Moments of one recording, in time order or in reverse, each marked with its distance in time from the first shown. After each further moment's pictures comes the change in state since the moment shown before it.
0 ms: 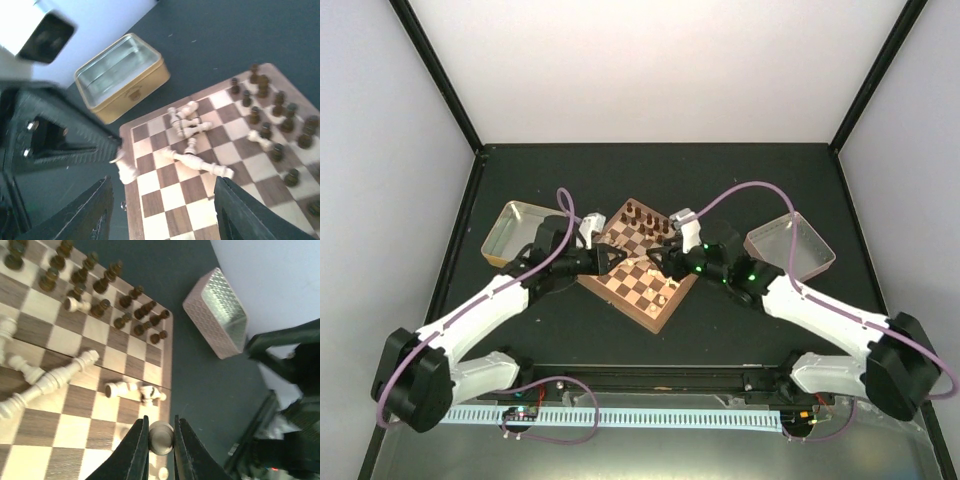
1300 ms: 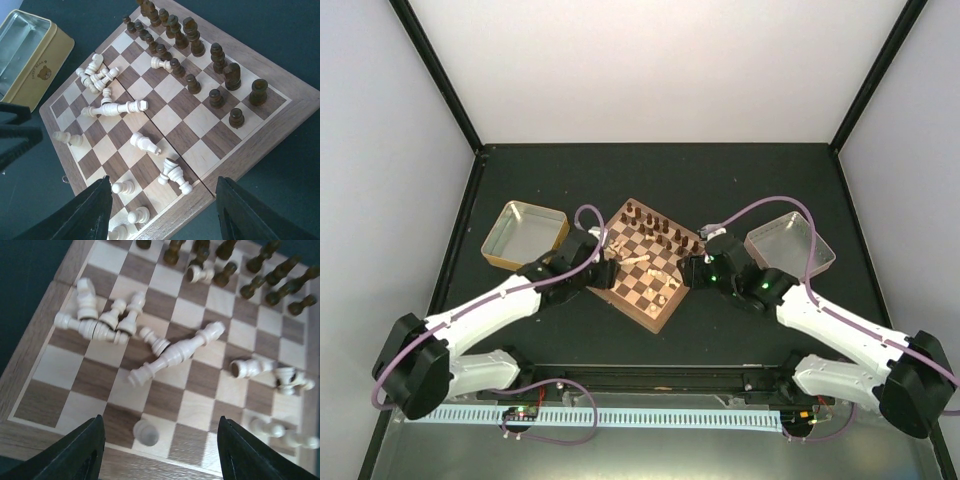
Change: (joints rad) left arm -0.211 0.021 -0.030 -0.180 -0.650 0.200; right arm -0.001 -0.147 -0.043 -0.363 0.296 0.303
